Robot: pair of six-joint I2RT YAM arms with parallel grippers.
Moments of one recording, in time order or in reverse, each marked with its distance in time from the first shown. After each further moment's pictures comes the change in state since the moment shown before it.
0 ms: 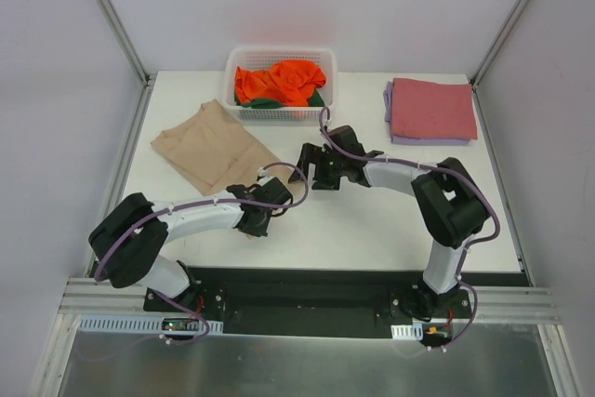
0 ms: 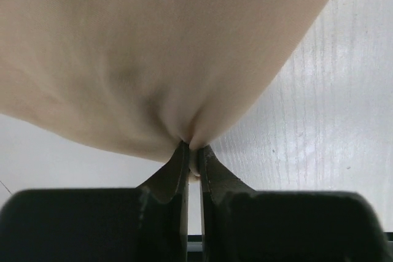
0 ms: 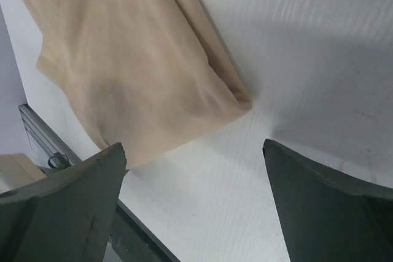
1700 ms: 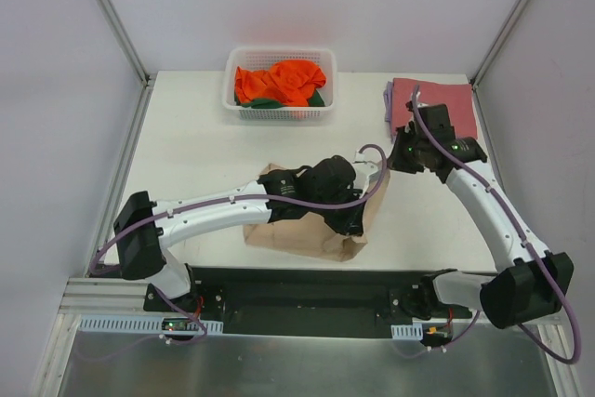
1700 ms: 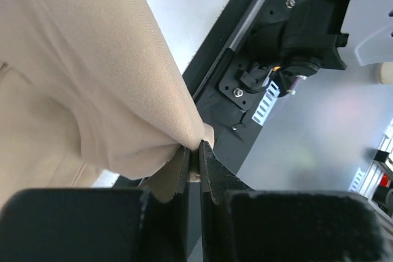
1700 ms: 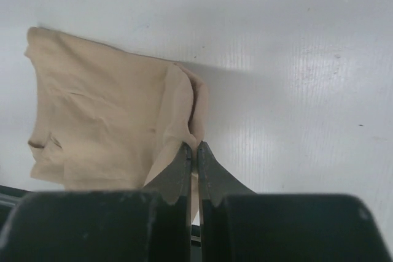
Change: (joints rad) left arm -0.307 0.105 0.586 0.128 0.496 0.043; right arm -0.319 -0.565 0.096 -0.747 0.296 -0.312
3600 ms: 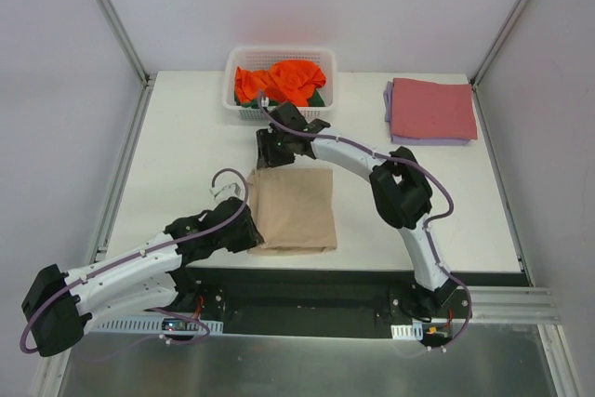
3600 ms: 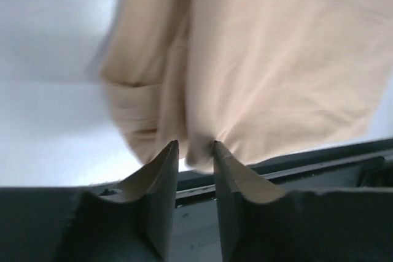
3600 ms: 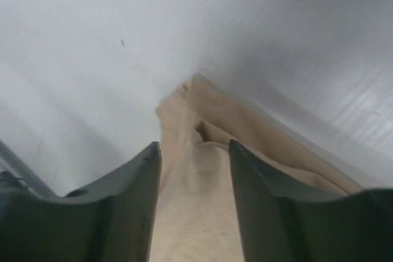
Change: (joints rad) left arm 0.296 -0.731 -0.896 0.003 -0.331 -0.564; right arm 0.498 0.935 0.653 0.295 -0.097 0.074
